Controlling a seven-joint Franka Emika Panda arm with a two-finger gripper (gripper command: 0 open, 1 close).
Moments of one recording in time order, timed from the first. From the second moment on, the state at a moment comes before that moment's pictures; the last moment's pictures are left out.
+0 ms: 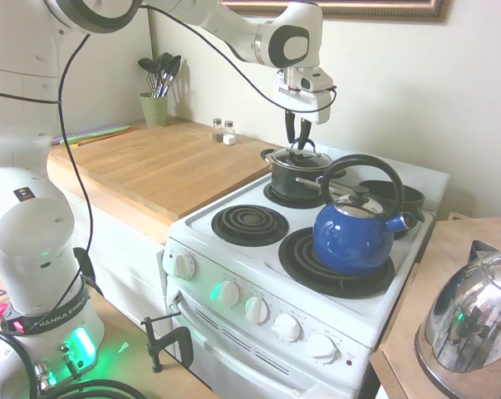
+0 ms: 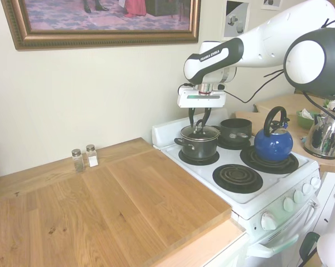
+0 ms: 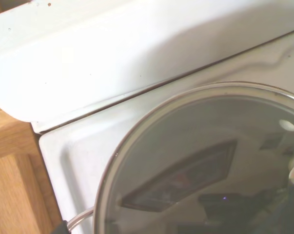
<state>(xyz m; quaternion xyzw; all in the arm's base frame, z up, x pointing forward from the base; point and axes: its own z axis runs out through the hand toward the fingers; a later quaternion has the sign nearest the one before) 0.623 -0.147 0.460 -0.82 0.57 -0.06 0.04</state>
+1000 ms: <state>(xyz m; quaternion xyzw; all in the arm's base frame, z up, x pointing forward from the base) 0.604 -0.142 0.462 -0.82 0.56 -0.09 0.06</state>
